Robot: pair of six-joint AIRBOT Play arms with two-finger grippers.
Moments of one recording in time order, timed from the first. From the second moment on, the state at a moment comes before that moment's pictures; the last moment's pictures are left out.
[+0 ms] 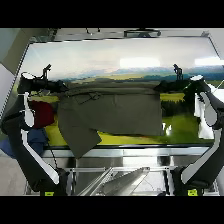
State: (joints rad) left arm 0.29 -2.20 1.99 0.84 -1.36 -1.05; right arm -0.25 -2.04 1.58 -0.55 1.16 0.88
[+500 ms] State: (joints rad) left arm 0.32 -2.10 2.04 0.87 -1.50 -1.16; right arm -0.27 -1.92 1.59 -0.74 1.25 1.05
